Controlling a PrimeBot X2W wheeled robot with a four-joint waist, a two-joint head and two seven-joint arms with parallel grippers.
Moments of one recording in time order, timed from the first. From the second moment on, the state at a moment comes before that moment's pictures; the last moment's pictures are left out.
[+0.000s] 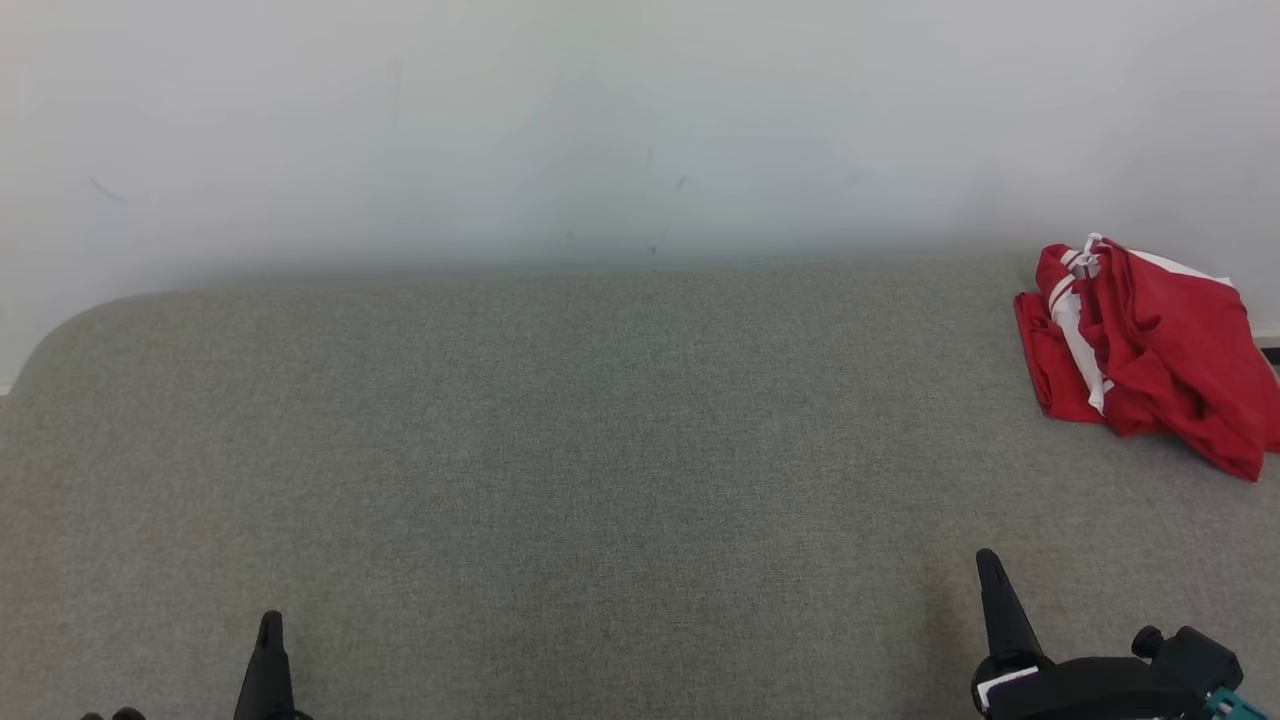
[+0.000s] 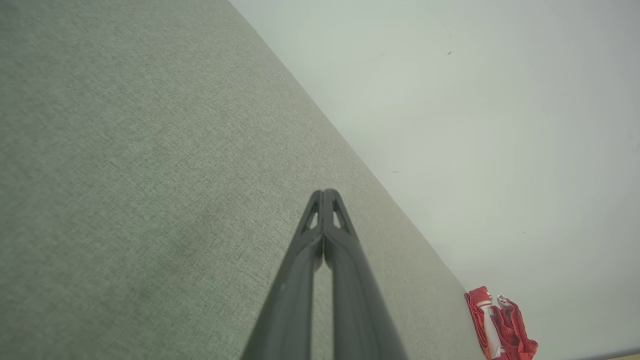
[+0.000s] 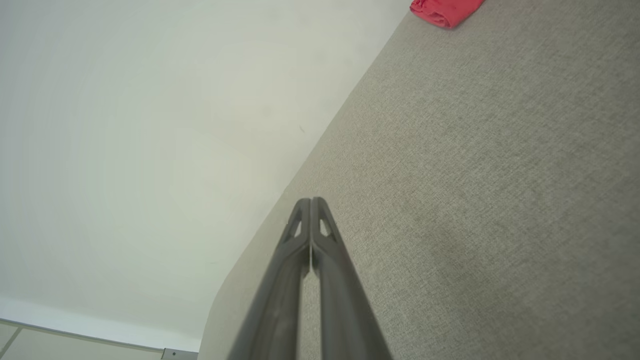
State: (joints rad) left arm -0.01 0.05 0.10 0.23 -0.94 -0.11 -0.05; right arm -0.03 -0.07 -0.04 0.24 1.00 0.13 -0.05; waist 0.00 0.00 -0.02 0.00
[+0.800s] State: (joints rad) left arm -0.05 0.05 0.11 0.23 -1.20 -0.11 0.02; right arm -0.06 -0.07 -0.07 0.24 1.25 0.13 0.01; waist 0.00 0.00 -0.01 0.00
